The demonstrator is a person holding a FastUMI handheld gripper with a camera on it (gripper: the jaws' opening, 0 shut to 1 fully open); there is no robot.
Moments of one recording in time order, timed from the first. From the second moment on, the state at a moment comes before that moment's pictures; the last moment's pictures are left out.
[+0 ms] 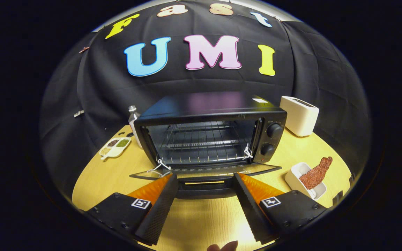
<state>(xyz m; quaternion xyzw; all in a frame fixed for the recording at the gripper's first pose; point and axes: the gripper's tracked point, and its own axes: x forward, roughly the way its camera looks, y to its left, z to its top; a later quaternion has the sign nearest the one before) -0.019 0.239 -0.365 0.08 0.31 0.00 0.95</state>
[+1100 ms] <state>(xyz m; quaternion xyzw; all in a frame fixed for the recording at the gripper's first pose) -0.059 0.151 -0.337 0.05 0.33 0.04 0.94</state>
